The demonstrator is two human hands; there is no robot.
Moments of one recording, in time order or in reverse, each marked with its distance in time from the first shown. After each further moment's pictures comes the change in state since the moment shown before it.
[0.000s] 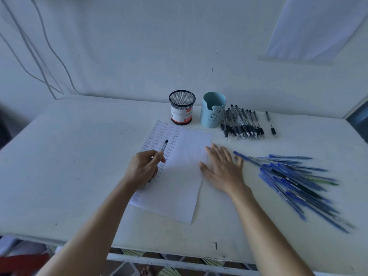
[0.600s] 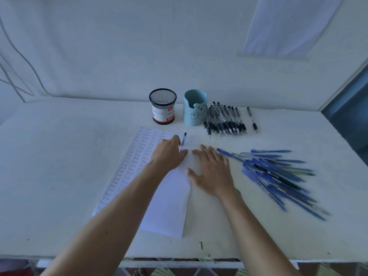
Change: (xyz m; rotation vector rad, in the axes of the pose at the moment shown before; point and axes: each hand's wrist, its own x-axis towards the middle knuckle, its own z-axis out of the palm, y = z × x) left_hand 0.058 0.059 0.092 0.594 -0.117 0.080; right_hand -0.015 0.012 0.005 0.099 0.086 -0.022
